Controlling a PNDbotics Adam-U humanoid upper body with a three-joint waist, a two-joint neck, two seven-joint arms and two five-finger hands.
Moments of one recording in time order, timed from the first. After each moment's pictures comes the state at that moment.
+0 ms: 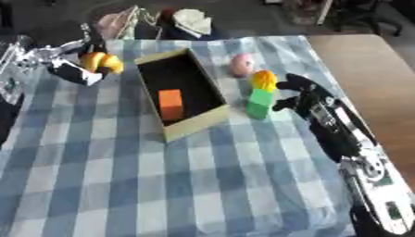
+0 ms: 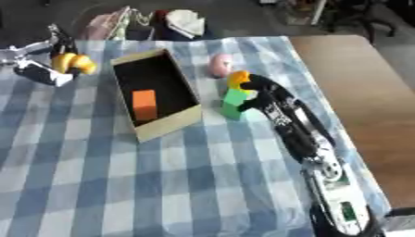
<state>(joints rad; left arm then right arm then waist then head) -0.91 0.57 -0.15 -0.98 -0.93 -0.57 -0.28 -0.26 -0.08 0.12 -1.70 -0.04 -0.14 0.36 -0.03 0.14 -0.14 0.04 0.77</state>
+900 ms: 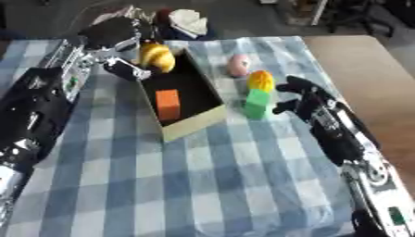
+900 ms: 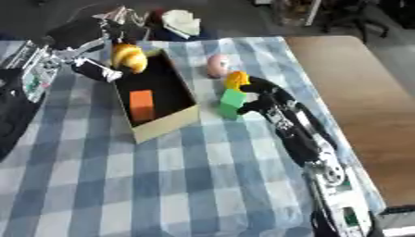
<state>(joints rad) -0.95 0.42 -0.17 -0.89 -1.11 -0.59 -0.03 -0.26 -0.05 0.14 -1.70 -0.05 -0.14 0.38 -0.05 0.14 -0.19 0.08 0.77</state>
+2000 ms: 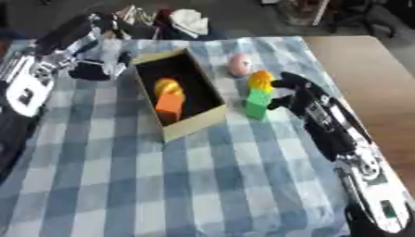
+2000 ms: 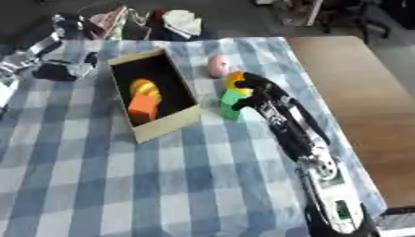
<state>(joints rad) -0.68 0.61 -0.13 -1.36 -0.32 -0.50 -0.20 -0.28 -0.07 0.11 -1.69 -0.03 -0.14 0.36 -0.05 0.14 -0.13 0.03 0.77</state>
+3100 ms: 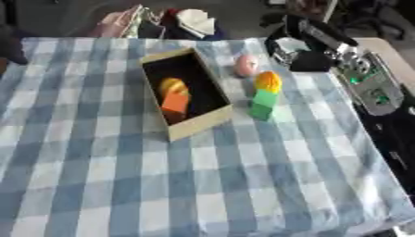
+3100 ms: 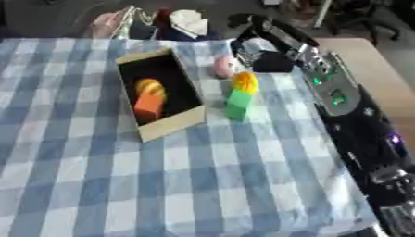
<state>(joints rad) -0.20 0.49 0.13 -1.89 0.14 -0.18 -0.28 -0.88 -0.37 0.15 -1.05 0.35 -0.34 0.39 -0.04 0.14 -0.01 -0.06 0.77</state>
